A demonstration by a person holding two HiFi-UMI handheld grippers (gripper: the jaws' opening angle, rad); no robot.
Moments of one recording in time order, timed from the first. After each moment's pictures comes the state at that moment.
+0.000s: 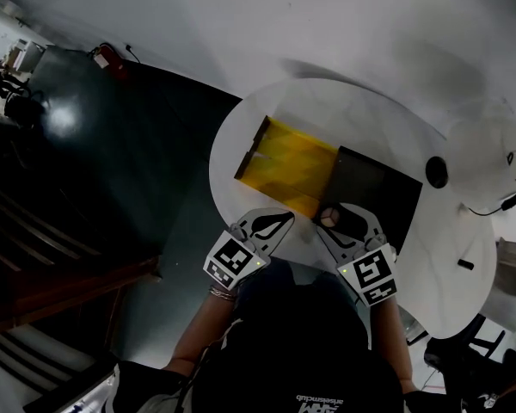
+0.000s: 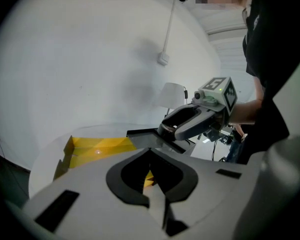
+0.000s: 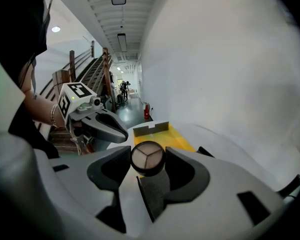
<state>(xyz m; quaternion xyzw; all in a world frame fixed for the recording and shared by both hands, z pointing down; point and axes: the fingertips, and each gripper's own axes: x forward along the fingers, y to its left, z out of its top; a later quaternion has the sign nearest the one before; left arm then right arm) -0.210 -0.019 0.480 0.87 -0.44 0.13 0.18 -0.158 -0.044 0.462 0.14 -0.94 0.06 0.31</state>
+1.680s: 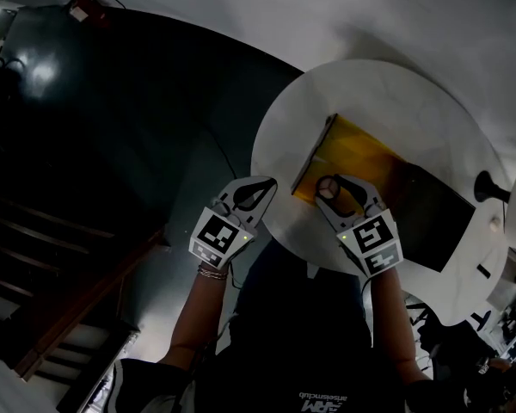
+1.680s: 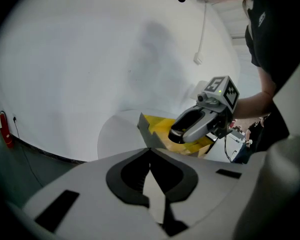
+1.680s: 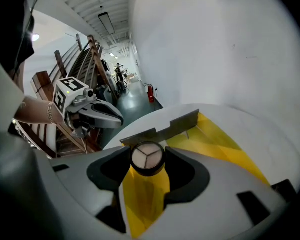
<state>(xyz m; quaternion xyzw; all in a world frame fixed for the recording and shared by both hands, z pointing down) -0.426 -0.059 0.561 0.82 -0.48 0.15 0.26 -0.344 -0.092 0.559 0.10 -0.90 0.16 0.40</state>
